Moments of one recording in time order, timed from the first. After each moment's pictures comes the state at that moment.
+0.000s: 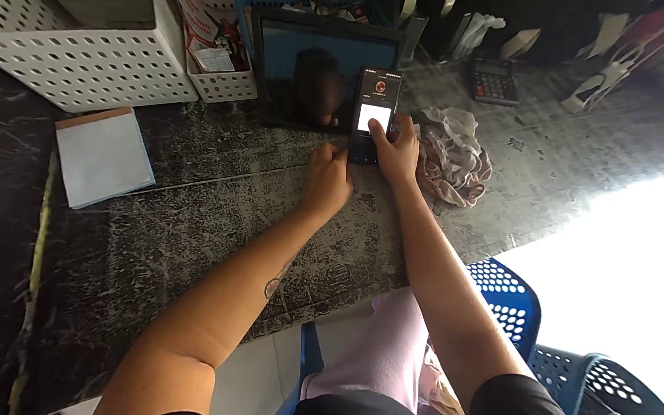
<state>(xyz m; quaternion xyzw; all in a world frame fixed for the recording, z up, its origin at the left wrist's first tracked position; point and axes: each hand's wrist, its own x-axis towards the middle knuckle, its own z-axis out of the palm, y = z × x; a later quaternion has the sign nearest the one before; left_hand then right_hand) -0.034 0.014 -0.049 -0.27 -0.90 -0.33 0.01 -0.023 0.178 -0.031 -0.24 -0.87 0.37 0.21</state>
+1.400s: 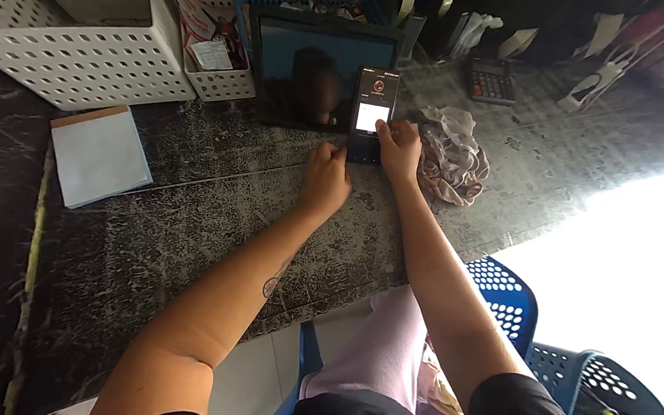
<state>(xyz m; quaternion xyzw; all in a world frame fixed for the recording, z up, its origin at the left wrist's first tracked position) -0.033 0.013 -0.050 -0.28 -0.90 -0.33 0.02 -0.024 0.188 -0.040 -0.23 -0.86 0.40 0.24</state>
